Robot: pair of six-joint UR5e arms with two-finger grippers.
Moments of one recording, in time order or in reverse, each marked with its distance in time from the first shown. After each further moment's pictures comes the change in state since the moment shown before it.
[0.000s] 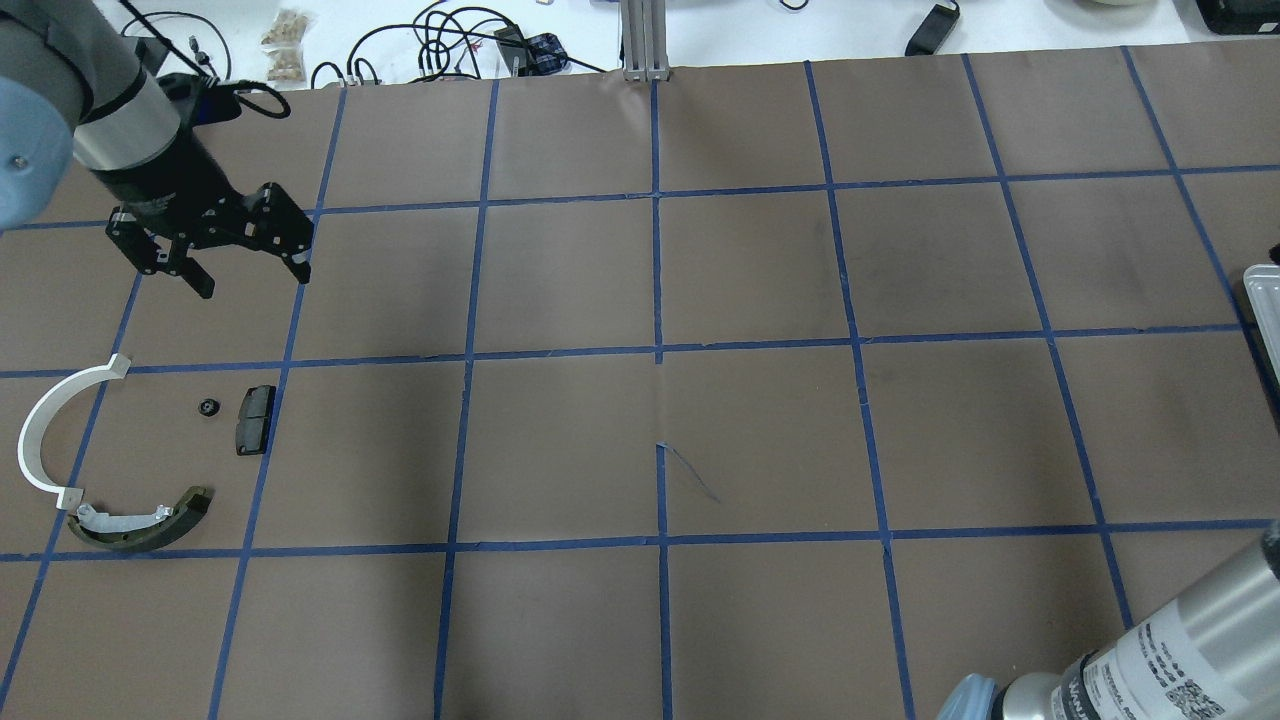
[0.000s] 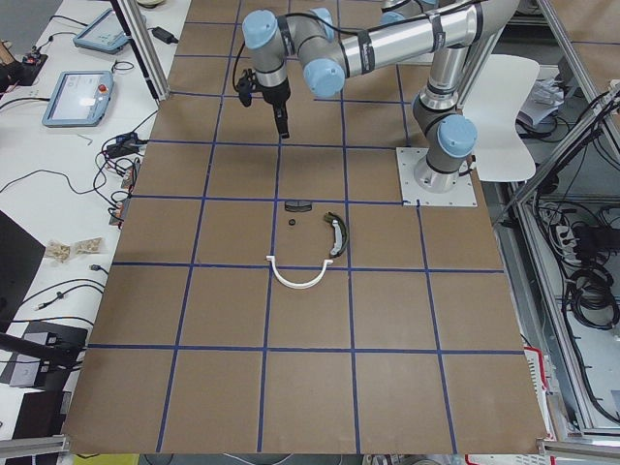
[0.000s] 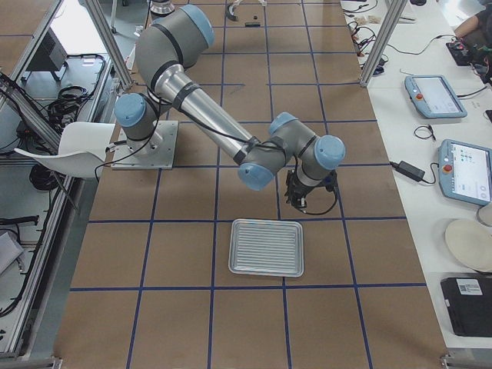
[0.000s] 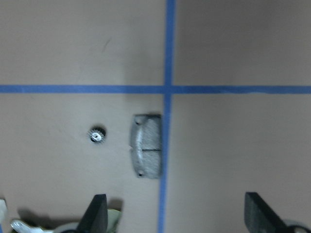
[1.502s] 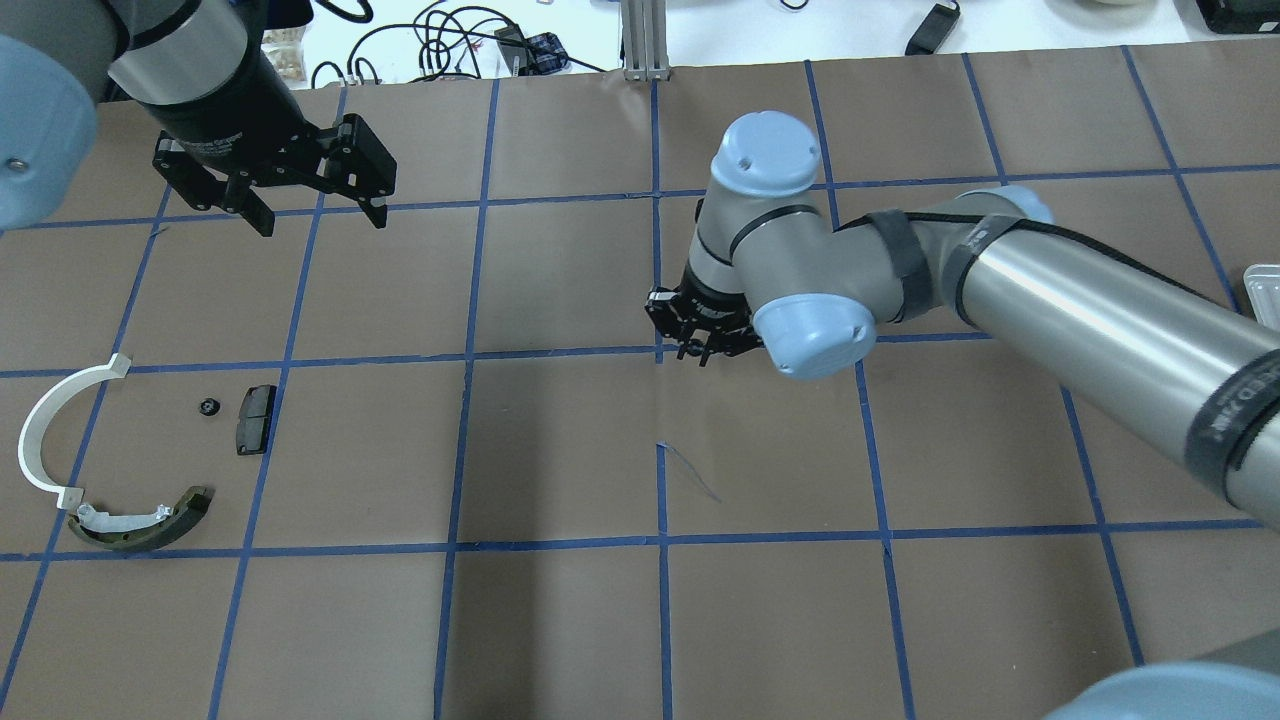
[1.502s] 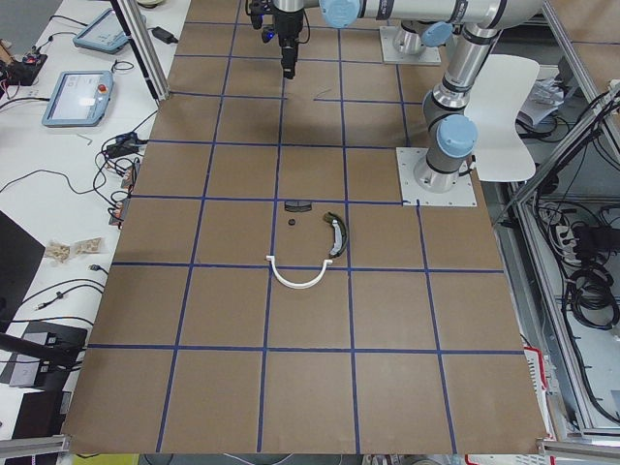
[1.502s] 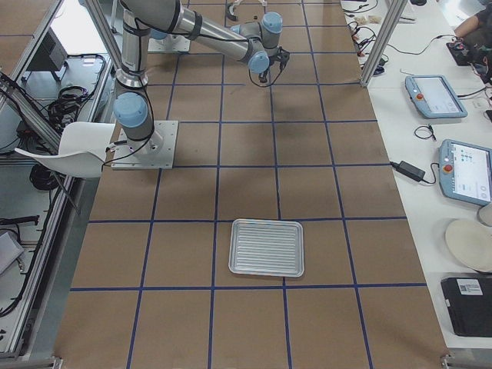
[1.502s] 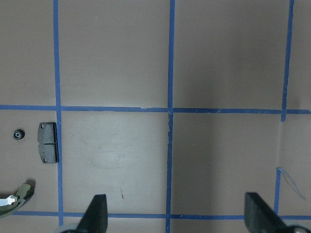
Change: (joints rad) left arm -0.162 0.095 0.041 0.040 -0.007 -0.061; right arm 0.962 -0.129 0.468 -0.549 0.210 1.404
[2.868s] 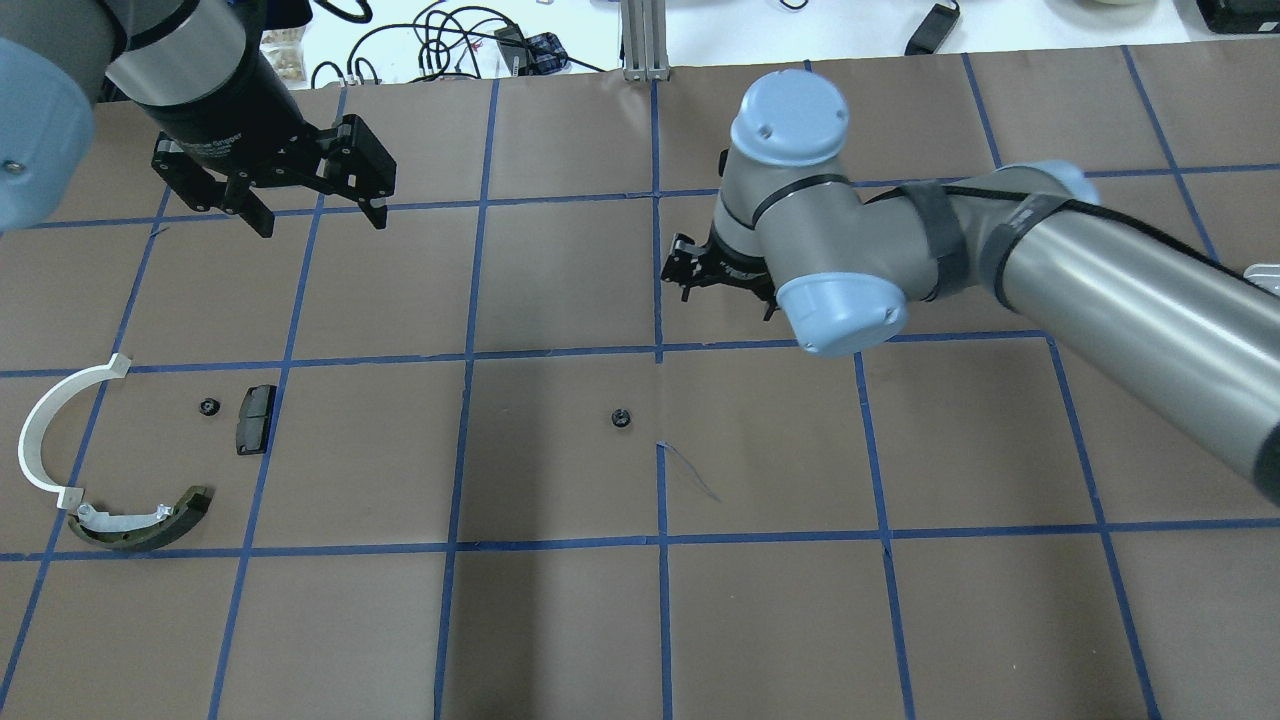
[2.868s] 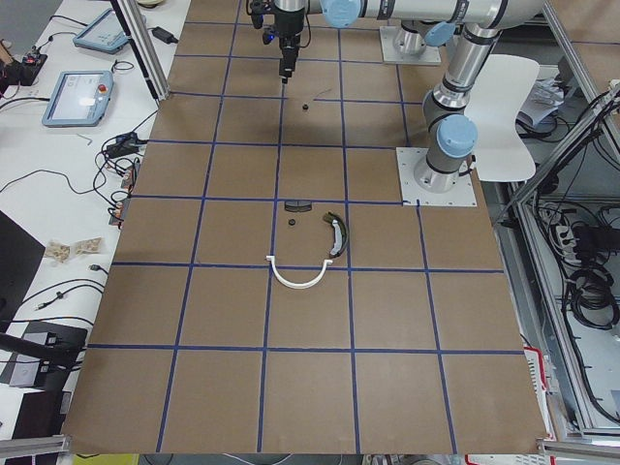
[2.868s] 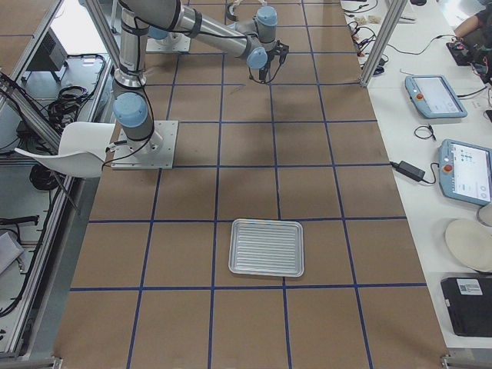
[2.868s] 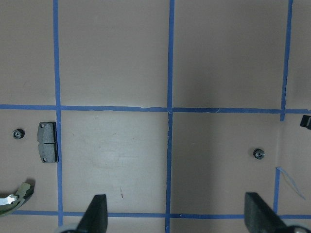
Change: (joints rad) left arm -0.003 -0.003 -0.003 -0.002 -0.001 -0.005; right arm -0.122 -0.105 -0.040 0.059 -0.117 -0.175
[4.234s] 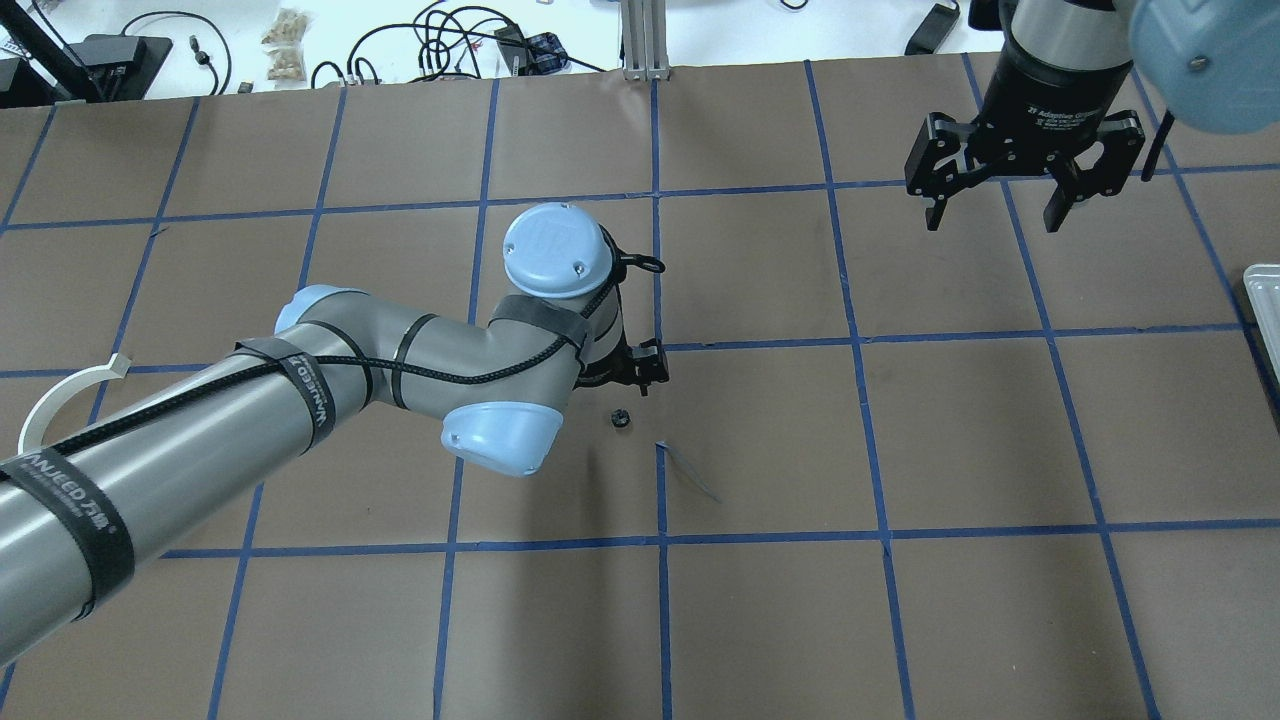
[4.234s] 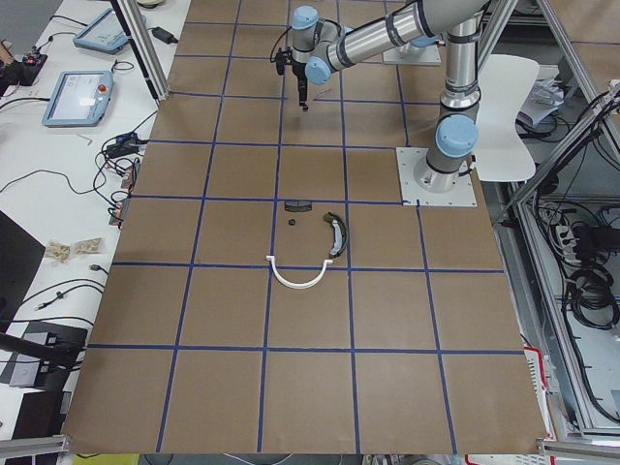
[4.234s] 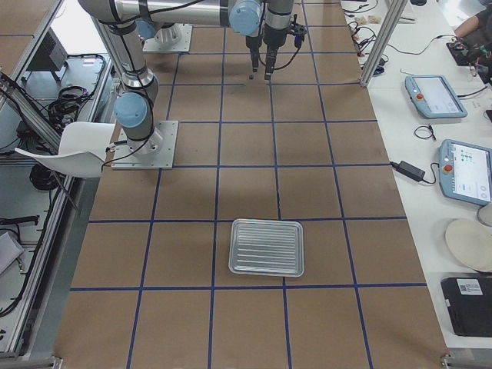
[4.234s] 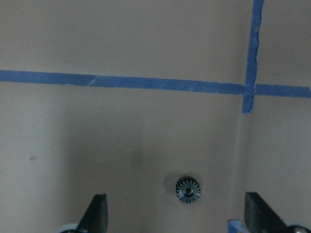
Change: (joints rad) left arm -0.384 -0.349 -0.393 0.730 0.002 -0.423; right arm -0.246 -0.226 -0.243 0.652 -0.144 -0.361
